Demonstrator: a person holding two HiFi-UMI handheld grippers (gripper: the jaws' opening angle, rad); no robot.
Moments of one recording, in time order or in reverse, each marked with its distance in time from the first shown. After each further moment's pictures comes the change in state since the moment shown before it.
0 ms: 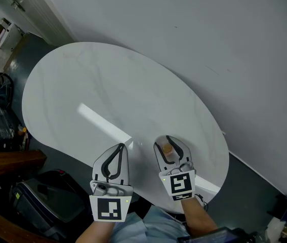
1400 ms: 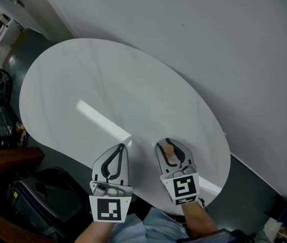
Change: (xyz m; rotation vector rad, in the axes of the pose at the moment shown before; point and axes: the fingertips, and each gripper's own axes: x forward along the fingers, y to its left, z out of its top) left arm 0.004 0.005 -0.010 -0.012 0.030 0.000; right arm -0.004 0.002 0.007 0.078 0.032 0.020
